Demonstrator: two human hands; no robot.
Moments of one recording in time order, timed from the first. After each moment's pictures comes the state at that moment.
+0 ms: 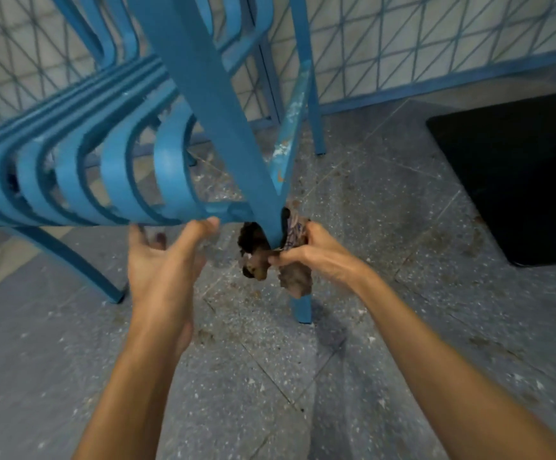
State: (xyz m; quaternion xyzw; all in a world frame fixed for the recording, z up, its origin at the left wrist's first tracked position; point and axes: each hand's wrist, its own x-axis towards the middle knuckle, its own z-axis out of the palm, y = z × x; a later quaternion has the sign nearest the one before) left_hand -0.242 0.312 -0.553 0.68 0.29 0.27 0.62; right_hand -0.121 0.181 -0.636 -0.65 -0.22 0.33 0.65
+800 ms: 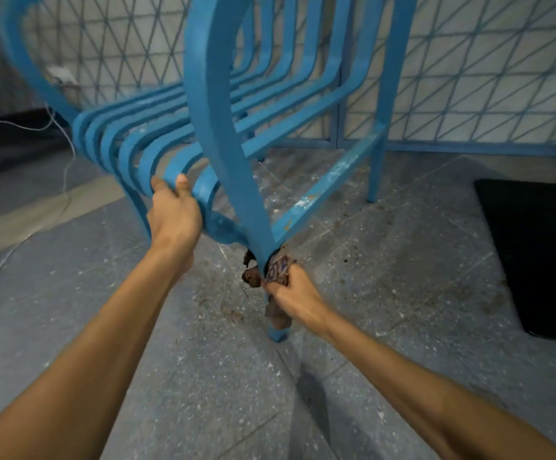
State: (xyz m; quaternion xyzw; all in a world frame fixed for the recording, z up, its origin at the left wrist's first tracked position) left_hand -0.249 0.401 -0.504 0.73 0.46 0.31 0.40; right_hand -0.207 0.249 -0.615 -0.73 -0.24 0.30 0.56
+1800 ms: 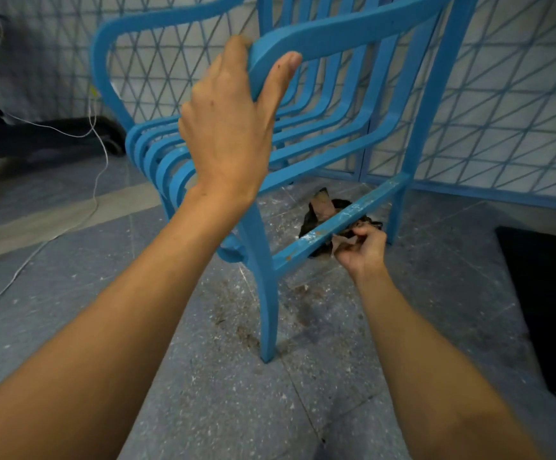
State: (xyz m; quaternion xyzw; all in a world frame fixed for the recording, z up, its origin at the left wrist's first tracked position) left_hand -0.235 0.390 -0.366 0.81 0.26 0.52 0.06; right_hand -0.093 0.293 -0.567 -0.29 0.16 0.31 0.89
